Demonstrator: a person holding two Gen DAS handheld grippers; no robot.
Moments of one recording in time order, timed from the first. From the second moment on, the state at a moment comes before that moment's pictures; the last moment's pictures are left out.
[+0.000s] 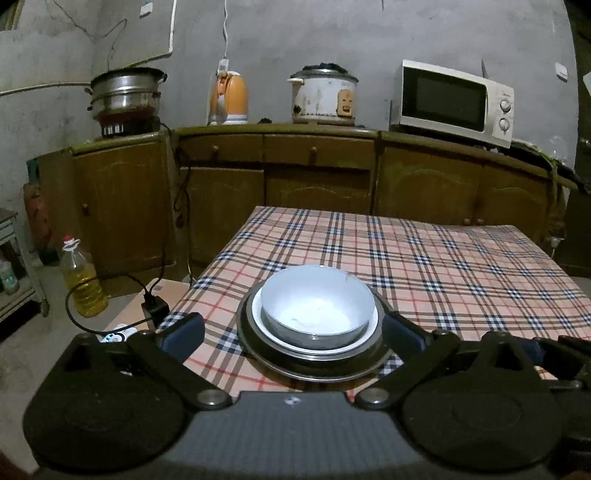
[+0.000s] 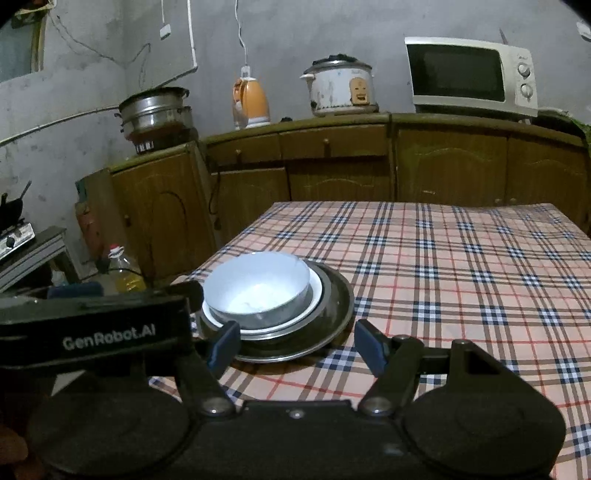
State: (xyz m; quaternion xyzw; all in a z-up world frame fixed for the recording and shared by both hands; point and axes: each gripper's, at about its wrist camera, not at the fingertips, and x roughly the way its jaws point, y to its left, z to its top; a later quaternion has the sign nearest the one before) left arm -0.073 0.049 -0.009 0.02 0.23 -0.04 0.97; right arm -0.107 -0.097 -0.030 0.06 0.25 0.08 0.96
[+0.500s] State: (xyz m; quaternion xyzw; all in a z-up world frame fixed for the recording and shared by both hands) left arm -0.087 0.052 -0.002 0.02 0.21 -0.04 0.98; right arm -0.122 -0.094 -0.021 0.06 0.23 0.09 0.97
